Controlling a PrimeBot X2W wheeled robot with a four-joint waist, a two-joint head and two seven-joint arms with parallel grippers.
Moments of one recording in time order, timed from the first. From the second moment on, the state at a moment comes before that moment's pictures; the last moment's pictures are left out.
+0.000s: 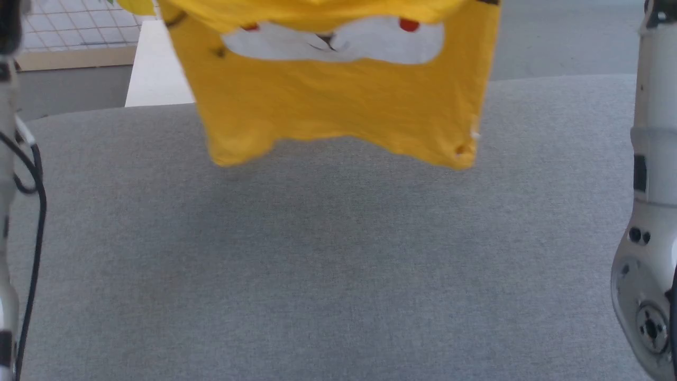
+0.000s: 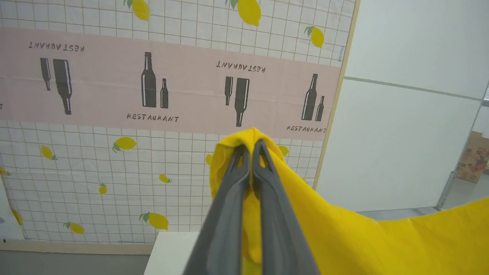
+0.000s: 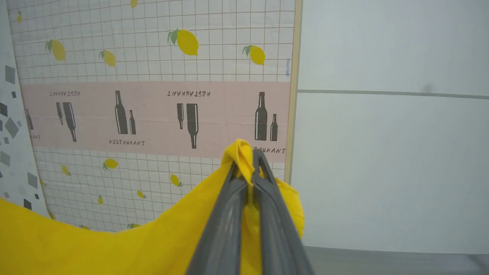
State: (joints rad) left arm -1.15 0.50 -0.27 0.34 -0.71 0.07 0.23; right arm -1.23 -0.05 -0.10 0.47 0.09 0.13 0.27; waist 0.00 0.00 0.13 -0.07
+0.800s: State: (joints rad) left arm -1.40 0.47 -0.21 0.50 -0.72 0.05 0.07; right arm -1.62 -0.05 -0.23 0.97 -0.09 0.13 0.02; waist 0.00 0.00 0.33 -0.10
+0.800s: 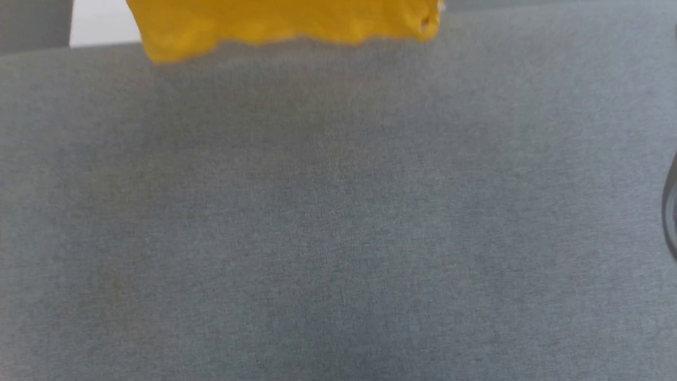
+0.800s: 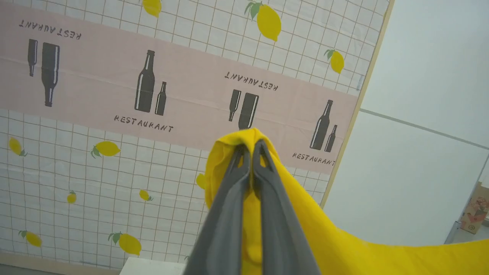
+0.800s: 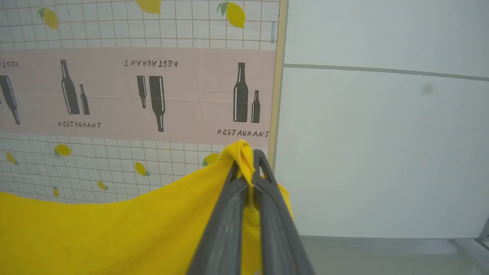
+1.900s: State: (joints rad) left arm -1.25 0.58 -0.37 0.48 -0.99 -0.12 0.11; right arm -1.50 -0.05 -0.08 0.96 -0.11 0.13 0.00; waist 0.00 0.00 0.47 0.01
